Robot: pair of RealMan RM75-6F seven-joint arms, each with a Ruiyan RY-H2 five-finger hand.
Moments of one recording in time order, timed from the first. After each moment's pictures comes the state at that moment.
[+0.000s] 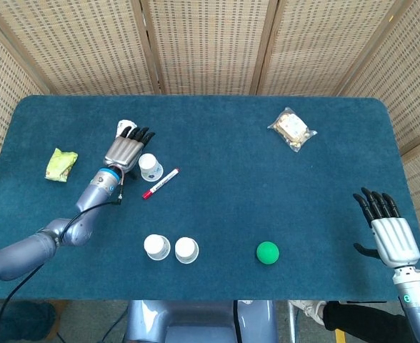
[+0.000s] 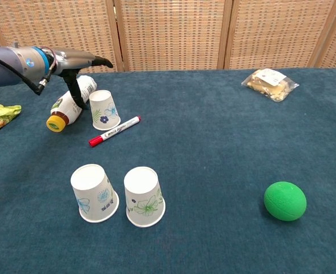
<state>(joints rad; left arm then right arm) -1.01 -1.58 -0.29 -1.00 0.86 0.55 0.46 0.32 -1.14 -0.10 -1.50 -1.39 1.45 0.01</state>
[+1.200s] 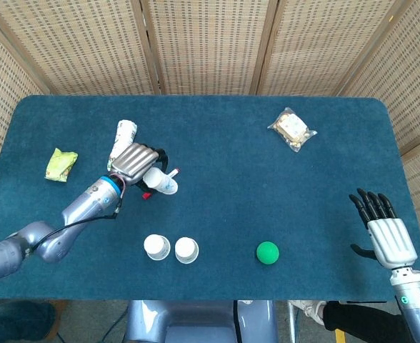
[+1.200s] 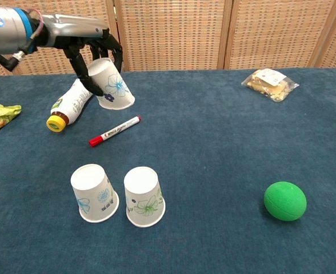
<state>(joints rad) -0.96 -1.23 -0.25 -1.53 1.19 0.63 0.10 0.26 -1.14 -0.01 -1.52 -1.47 1.40 -0.02</state>
